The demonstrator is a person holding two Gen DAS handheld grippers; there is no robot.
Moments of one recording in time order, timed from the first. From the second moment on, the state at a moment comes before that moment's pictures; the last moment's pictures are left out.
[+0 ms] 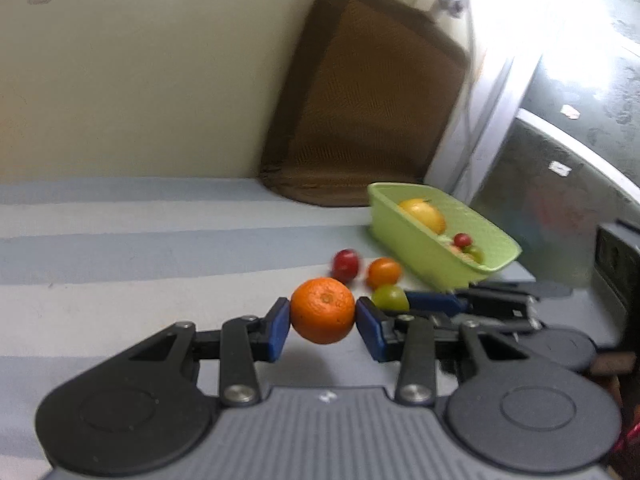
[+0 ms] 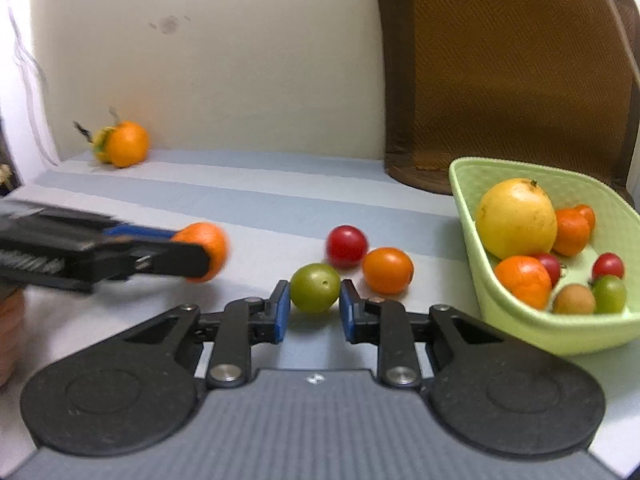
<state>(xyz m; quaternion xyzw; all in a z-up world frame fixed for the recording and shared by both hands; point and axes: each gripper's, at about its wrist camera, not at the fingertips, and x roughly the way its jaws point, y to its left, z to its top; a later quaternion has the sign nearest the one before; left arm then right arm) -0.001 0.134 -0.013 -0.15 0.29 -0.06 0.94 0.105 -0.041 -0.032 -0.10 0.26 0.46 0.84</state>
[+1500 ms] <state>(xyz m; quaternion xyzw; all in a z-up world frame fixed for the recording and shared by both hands) 0.031 0.119 0.000 -0.16 0.30 0.04 0.94 0.105 -0.145 -0.009 0.00 0.21 0.46 0.86</state>
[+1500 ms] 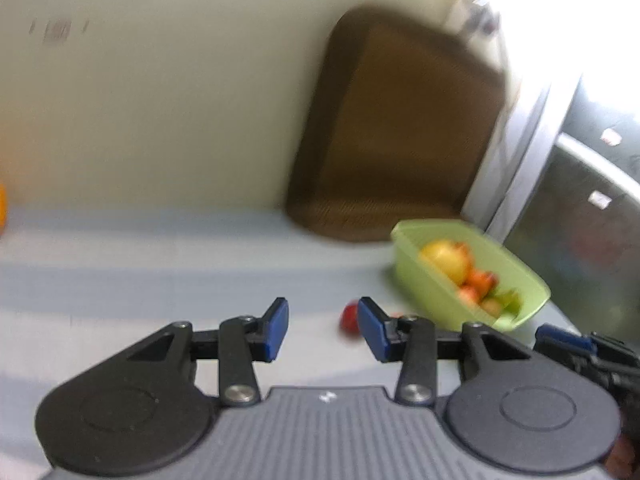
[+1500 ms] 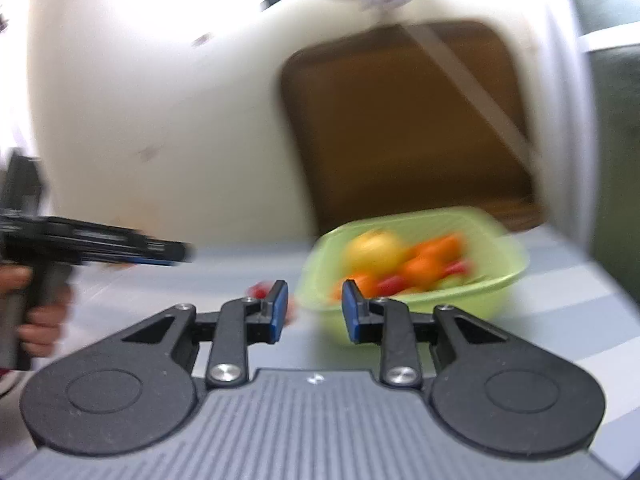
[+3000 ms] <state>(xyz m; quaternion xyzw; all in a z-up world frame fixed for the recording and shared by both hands) -0.019 0.032 -0.036 -0.07 0.33 -0.09 0.94 0.055 -0.165 -0.034 -0.03 0.28 0.43 0.86</state>
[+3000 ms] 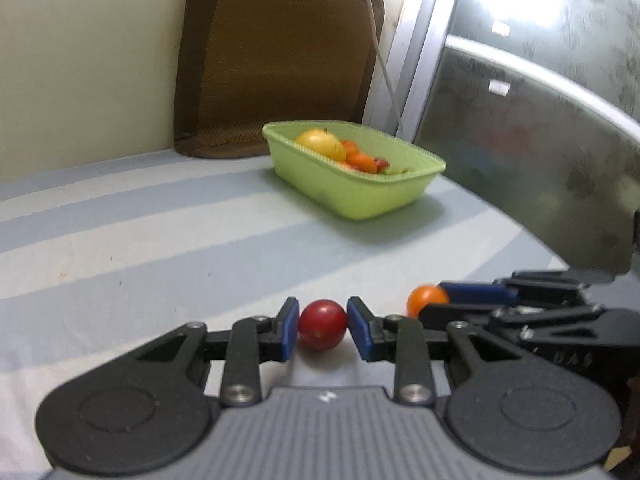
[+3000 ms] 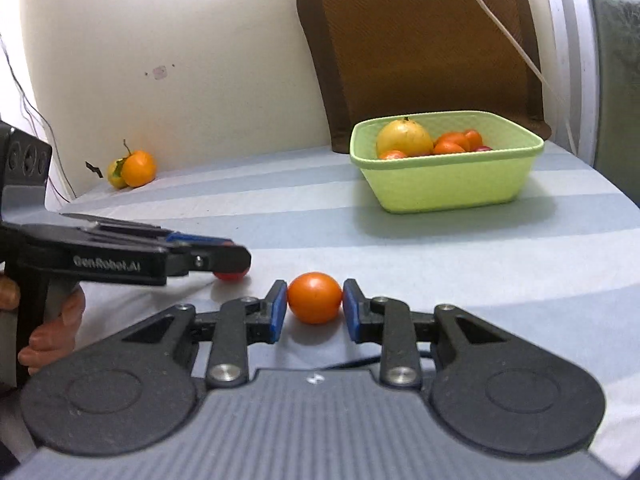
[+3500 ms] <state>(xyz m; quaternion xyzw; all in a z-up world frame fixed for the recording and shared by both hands) 0.002 0.017 -0.005 -0.05 0.32 -0.07 0.94 0.082 -0.177 -0.022 0.00 0.25 0.44 0.86</state>
